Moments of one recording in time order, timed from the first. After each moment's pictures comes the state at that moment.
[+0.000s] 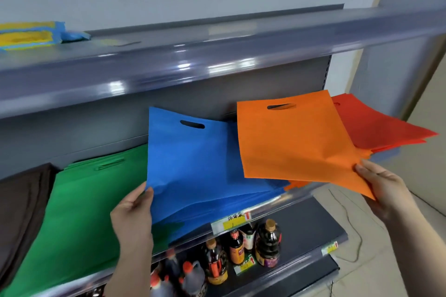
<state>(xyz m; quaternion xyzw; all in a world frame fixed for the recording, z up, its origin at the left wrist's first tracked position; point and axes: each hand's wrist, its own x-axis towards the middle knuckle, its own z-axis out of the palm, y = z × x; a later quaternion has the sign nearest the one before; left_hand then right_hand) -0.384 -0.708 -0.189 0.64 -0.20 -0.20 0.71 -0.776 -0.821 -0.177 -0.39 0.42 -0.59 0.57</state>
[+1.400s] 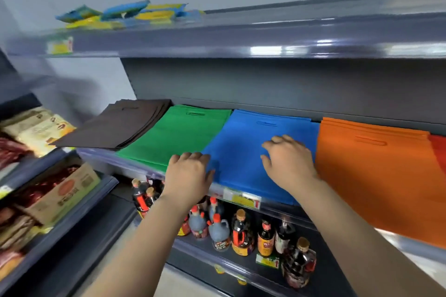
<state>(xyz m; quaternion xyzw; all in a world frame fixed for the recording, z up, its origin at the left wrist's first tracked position) -0.509 -0.694 -0.158 0.88 -0.42 0.22 0.00 -0.633 -0.872 -0.132 -0.97 0.20 -0.16 -0.03</state>
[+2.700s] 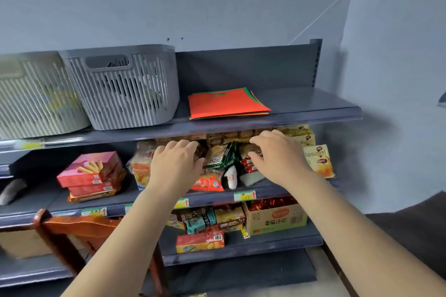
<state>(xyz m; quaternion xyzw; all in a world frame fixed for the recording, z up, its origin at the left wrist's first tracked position) -0.207 -0.140 -0.078 0.95 0.16 0.25 -0.05 -0.105 -0.326 -0.062 -0.90 -0.37 -0.20 0.09</state>
